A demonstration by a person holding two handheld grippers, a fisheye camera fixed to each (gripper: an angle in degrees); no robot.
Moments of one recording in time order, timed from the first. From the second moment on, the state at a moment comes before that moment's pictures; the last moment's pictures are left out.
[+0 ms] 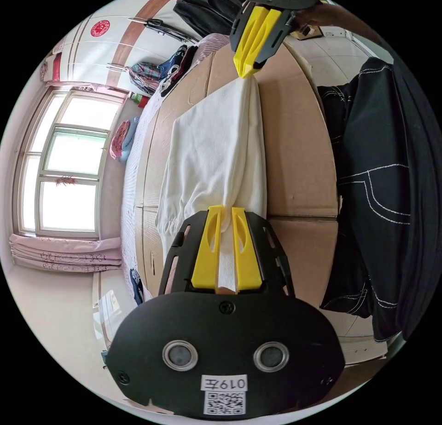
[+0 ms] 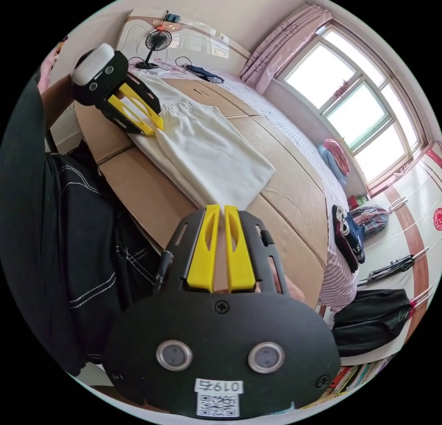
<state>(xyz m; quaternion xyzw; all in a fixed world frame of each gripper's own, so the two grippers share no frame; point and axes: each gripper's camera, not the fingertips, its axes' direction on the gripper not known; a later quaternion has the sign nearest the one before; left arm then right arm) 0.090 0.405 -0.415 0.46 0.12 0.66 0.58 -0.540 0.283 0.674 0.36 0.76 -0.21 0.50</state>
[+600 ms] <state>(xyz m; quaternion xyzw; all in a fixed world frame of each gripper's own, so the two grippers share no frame) 0.070 0.418 -0.428 0.45 0.14 0.66 0.59 -0.593 0.313 0.700 0.30 0.83 -0.18 0.43</state>
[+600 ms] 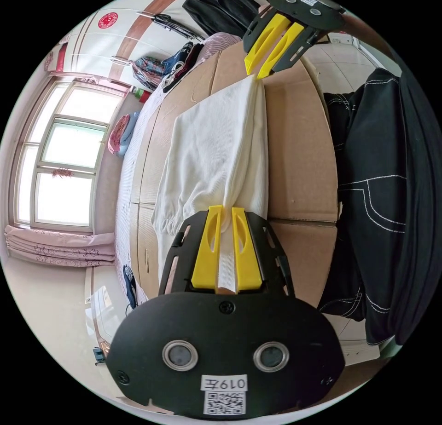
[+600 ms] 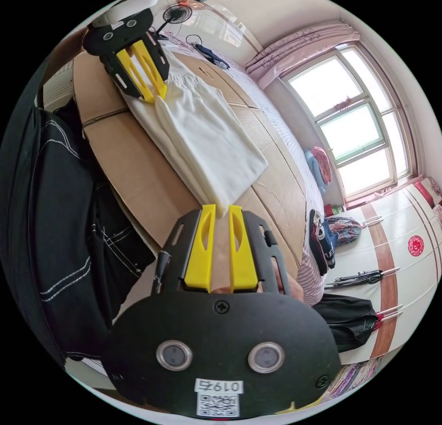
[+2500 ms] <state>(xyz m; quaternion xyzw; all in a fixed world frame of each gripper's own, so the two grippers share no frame) 0.185 -0.079 -0.305 -0.17 0.48 0.56 0.65 -0.779 0.205 0.729 0.15 0.36 -0.49 0.78</state>
